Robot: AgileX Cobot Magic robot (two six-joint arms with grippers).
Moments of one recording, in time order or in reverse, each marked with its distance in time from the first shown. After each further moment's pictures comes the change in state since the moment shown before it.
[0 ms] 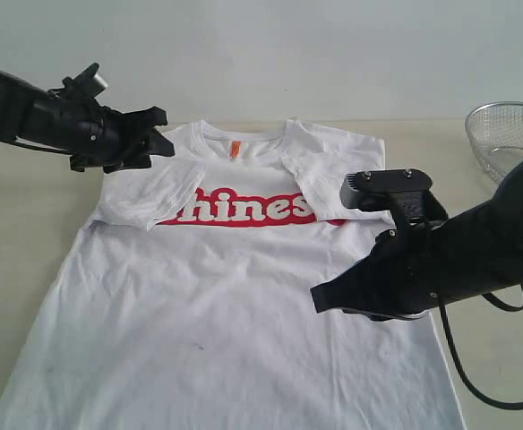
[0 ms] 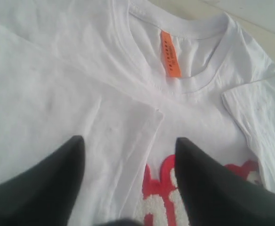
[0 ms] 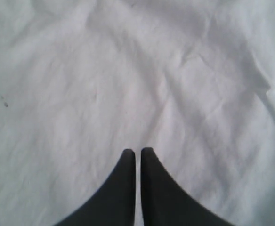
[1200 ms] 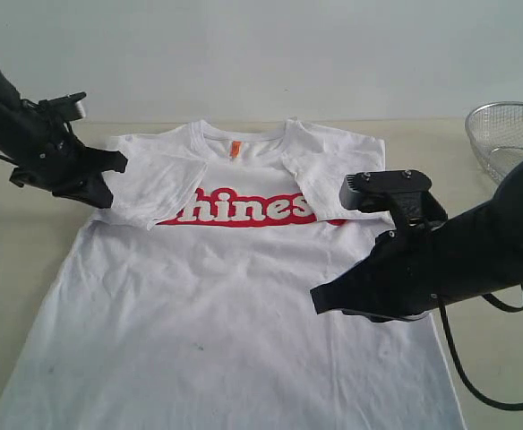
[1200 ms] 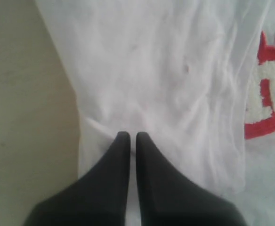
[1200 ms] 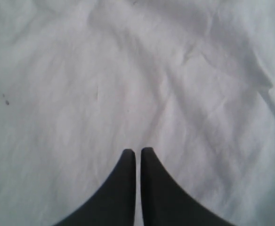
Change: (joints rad) left arm 0.058 -0.058 0.005 0.710 0.219 -0.370; right arm 0.000 0.000 0.000 0.000 0.007 -0.002
